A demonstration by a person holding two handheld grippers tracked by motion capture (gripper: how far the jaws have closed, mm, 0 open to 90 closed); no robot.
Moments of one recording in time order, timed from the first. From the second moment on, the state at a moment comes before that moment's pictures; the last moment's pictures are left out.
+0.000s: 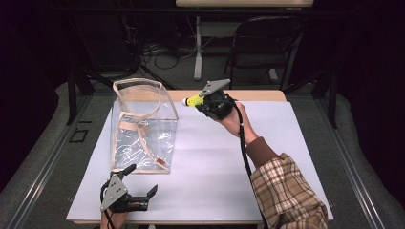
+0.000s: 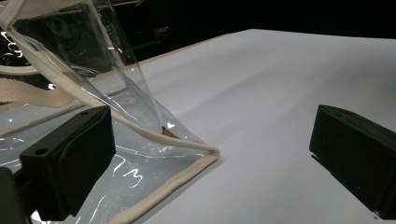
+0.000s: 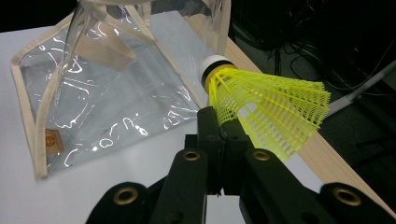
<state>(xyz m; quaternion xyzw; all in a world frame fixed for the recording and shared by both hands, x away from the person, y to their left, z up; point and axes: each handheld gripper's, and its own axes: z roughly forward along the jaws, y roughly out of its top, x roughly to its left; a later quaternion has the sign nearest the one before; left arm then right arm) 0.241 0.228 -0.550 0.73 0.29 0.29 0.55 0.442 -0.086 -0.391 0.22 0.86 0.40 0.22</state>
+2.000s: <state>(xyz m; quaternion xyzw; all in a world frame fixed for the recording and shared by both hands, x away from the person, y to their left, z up) 0.240 0.228 -0.549 0.73 0.29 0.29 0.55 0.454 -0.052 -0.360 0.20 0.86 0.41 0.23</state>
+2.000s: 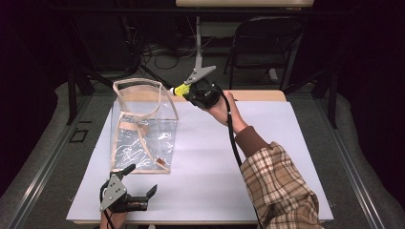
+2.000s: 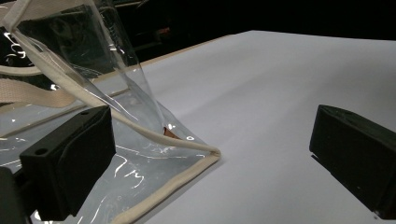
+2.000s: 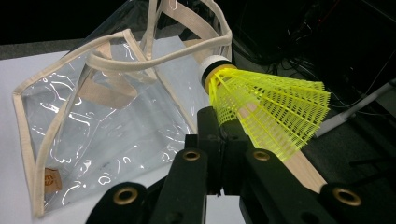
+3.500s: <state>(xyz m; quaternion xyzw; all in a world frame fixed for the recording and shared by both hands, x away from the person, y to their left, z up) 0.240 0.229 -0.549 0.73 0.29 0.29 0.55 0.460 -0.031 -0.344 0.19 0.86 0.42 0.23</state>
